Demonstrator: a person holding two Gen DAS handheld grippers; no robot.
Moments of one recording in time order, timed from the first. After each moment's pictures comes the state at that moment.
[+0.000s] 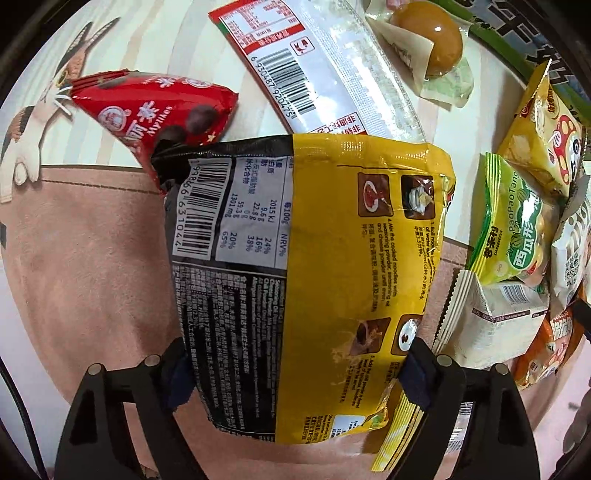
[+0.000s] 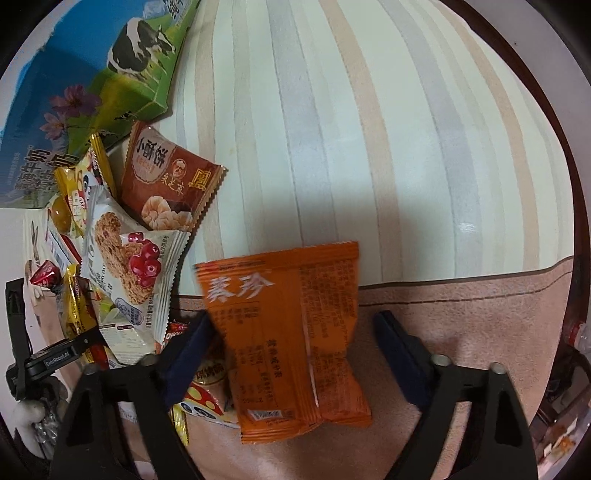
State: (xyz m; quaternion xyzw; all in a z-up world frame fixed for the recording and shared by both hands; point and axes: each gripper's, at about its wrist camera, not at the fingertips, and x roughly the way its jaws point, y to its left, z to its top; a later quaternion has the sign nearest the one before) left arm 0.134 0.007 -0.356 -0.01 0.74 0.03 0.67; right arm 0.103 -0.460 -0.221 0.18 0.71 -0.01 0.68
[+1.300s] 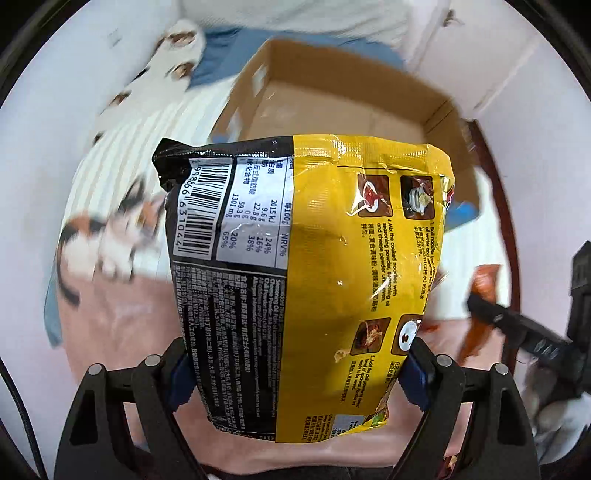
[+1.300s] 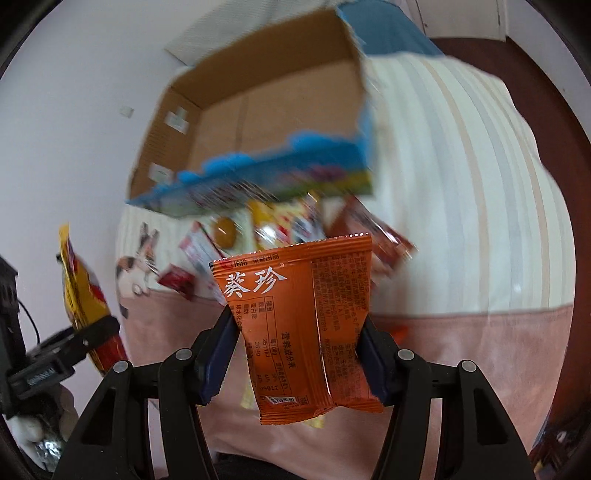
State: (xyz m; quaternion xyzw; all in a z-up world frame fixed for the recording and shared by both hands) left arm 0.162 -0.064 -0.083 -0.02 0.62 -0.05 0.78; right arm 0.123 -0.336 -0.047 0.21 0.61 0.11 0.75
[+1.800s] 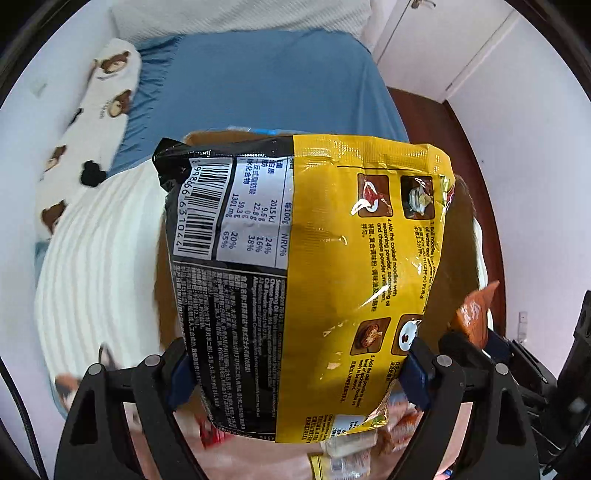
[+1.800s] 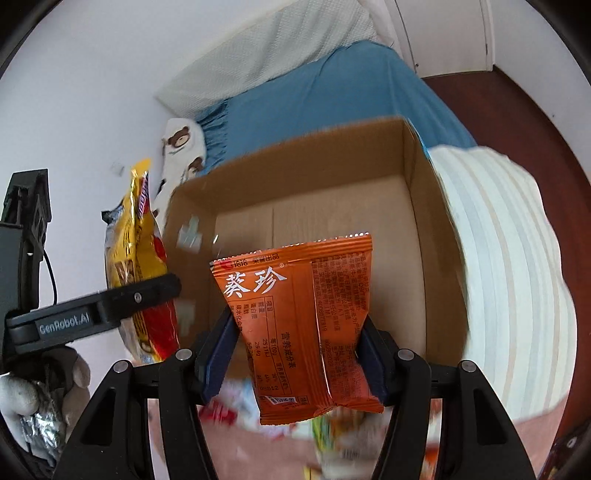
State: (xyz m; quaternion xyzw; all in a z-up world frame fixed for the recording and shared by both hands) left arm 0.402 -0.091 -0.091 0.00 0.65 -0.13 0.75; right arm 0.309 -0.288 -0.018 0.22 0.57 0.04 0.79
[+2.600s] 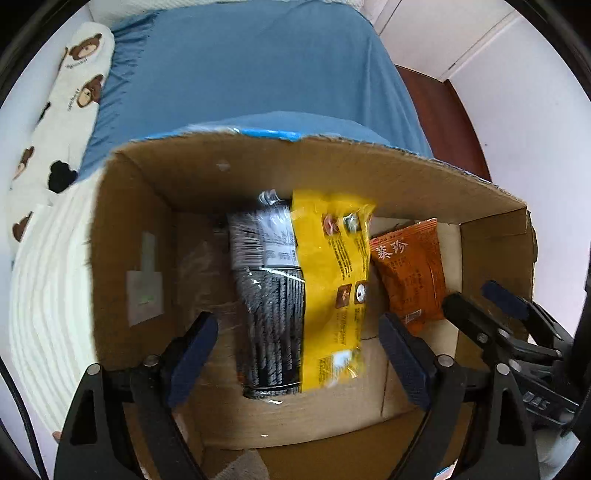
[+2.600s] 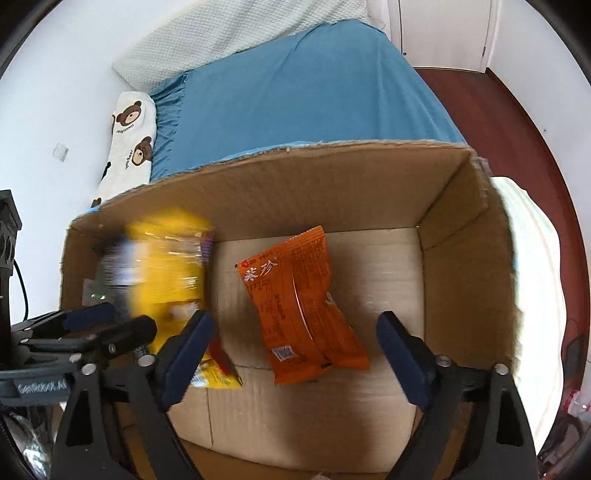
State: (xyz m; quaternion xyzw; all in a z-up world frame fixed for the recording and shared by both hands) left arm 0.466 -0.095 -0.169 0.01 0.68 -0.14 0.72; right arm 0.407 -0.307 -0.097 0.15 0.62 -0.01 0.77
